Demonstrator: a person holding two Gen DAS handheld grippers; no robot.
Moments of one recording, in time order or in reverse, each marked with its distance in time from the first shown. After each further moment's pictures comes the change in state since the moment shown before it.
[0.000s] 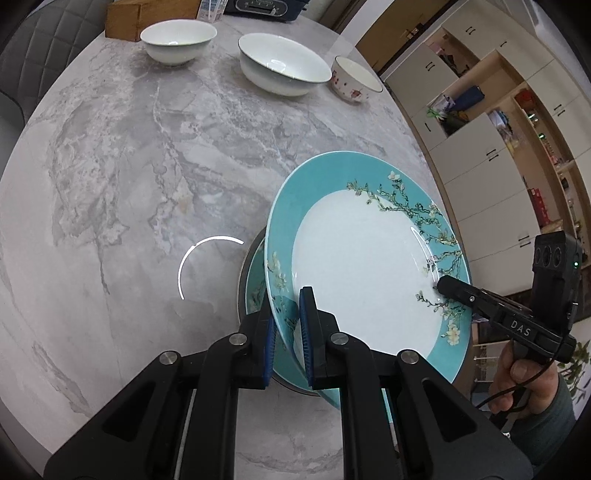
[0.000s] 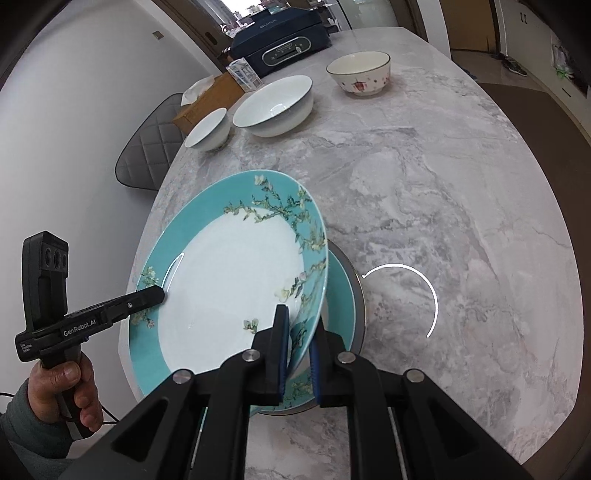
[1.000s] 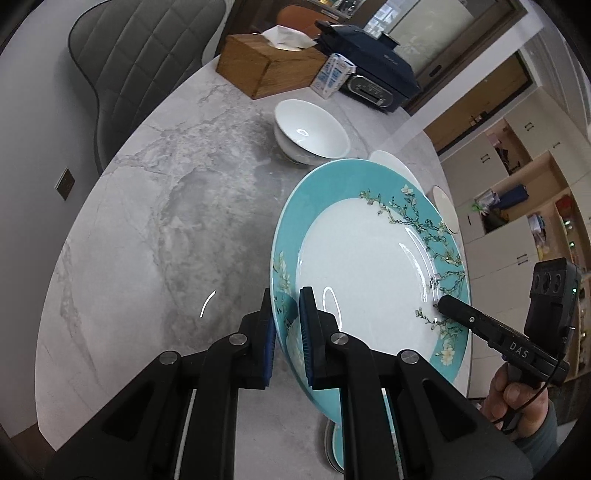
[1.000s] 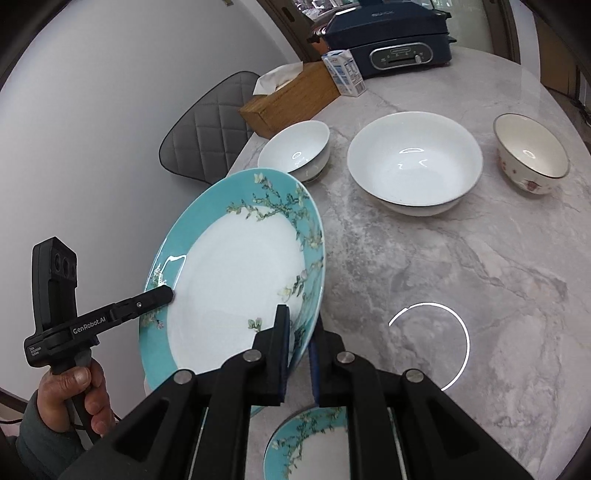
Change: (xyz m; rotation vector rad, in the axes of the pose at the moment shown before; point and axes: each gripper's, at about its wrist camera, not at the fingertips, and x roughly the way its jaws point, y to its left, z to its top) left arm -0.072 0.123 0.105 -0.275 -0.223 0.086; right arm 0.087 0.109 0.150 -0.245 0.040 0.163
